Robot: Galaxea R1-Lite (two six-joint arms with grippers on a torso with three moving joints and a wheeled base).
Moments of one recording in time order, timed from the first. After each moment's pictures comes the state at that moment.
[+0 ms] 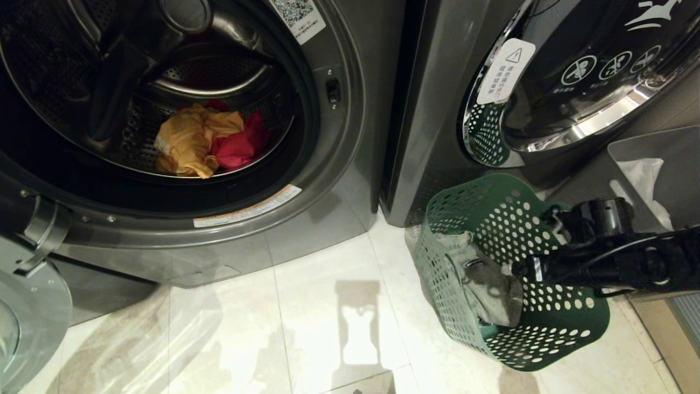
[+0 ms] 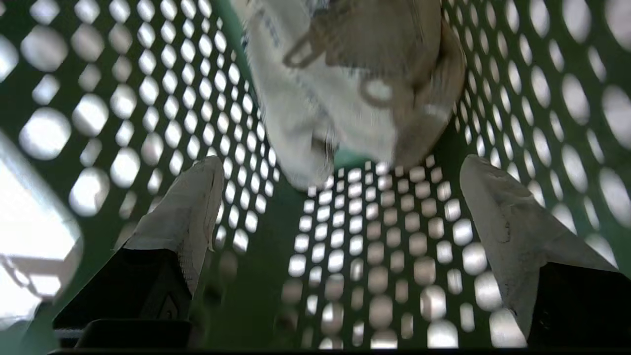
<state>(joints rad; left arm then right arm) 0.00 0.00 0.00 -0.11 0.01 -0.03 -0.03 1.97 -0.95 -0.29 0.11 0.04</state>
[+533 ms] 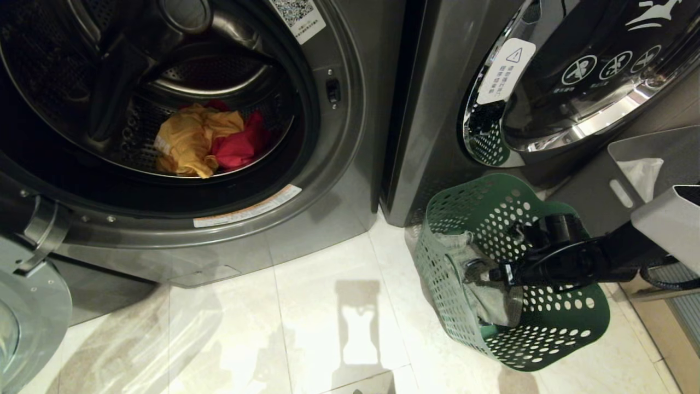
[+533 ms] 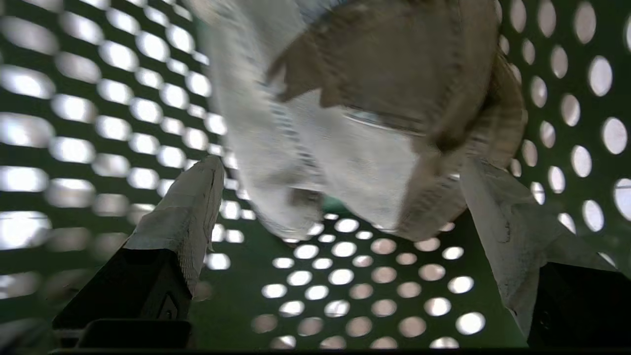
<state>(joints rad) 0.00 0.00 0.00 -0.11 0.01 -0.03 -0.08 2.32 -1.23 -0.29 0.21 -0.08</state>
